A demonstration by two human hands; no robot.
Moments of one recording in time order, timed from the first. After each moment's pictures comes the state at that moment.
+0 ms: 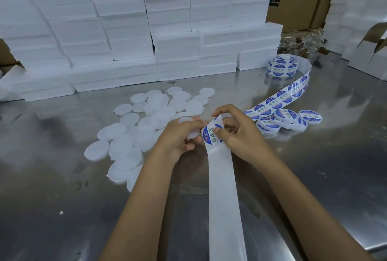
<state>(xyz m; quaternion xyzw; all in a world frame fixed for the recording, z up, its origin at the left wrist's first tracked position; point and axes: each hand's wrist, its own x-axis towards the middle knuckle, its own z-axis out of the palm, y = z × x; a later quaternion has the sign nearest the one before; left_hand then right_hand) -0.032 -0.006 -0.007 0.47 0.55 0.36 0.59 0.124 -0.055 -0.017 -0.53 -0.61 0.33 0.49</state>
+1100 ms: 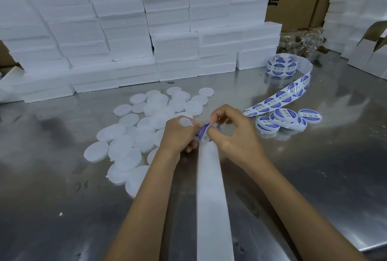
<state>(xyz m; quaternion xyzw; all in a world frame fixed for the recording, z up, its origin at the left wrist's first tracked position) -0.028 0.001 -0.017 0.57 0.60 0.35 0.44 0.102 -0.065 -0.009 -0.48 -0.63 0.19 0.58</state>
